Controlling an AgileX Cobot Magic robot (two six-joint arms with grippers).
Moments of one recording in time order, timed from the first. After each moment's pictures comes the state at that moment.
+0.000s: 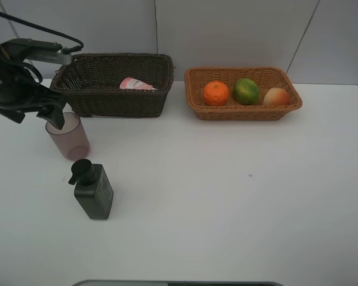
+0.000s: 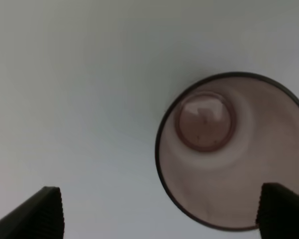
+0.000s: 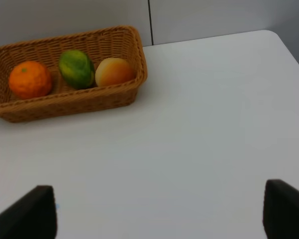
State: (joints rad) left arm -0.14 1.67 -1.01 0.07 0.66 0.01; right arm -0.10 -0.01 -0.52 -0.03 1.06 0.05
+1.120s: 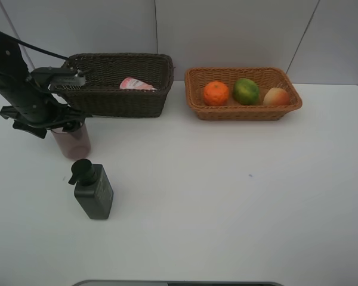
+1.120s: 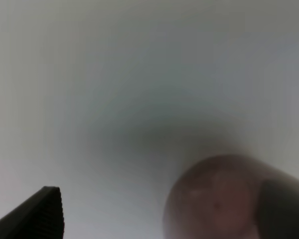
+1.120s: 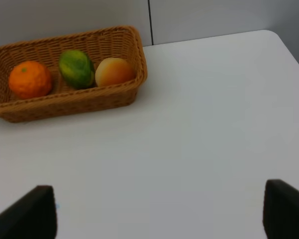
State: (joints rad) left arm -0.12 1.90 -1.01 0.01 0.43 -0.03; right arm -0.10 -0.01 -0.52 -0.03 1.06 0.05
